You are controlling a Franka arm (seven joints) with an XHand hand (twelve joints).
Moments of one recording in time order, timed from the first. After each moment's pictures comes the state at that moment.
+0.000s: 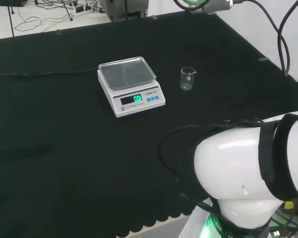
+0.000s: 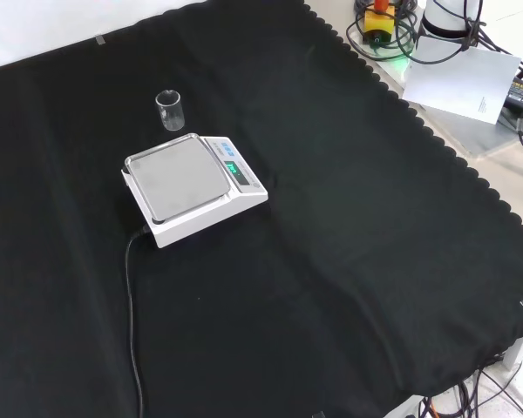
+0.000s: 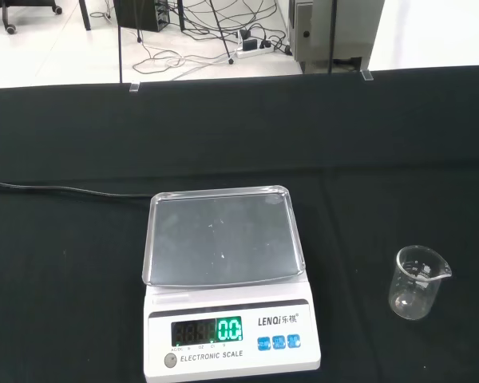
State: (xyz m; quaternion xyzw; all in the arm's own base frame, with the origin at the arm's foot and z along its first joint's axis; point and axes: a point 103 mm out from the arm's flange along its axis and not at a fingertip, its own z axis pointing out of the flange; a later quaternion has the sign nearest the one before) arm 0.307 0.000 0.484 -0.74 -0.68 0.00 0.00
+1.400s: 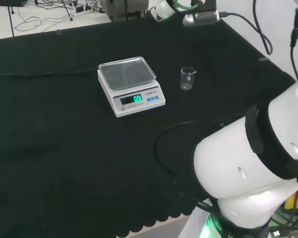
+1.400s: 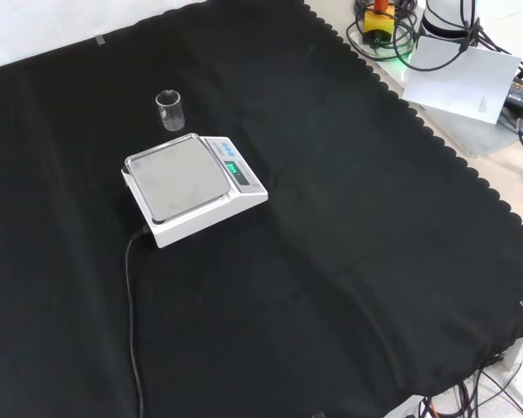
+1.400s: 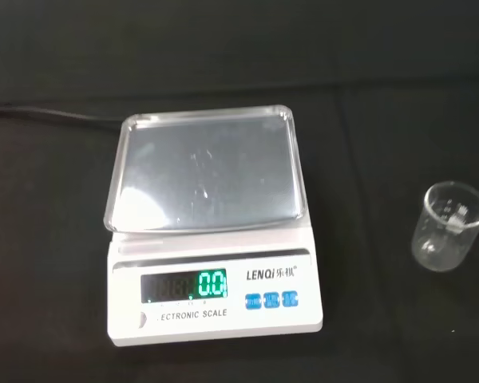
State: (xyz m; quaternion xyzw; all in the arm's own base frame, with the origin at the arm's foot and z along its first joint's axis) arm 0.400 -0.037 0.391 -0.72 -0.69 0.05 0.08
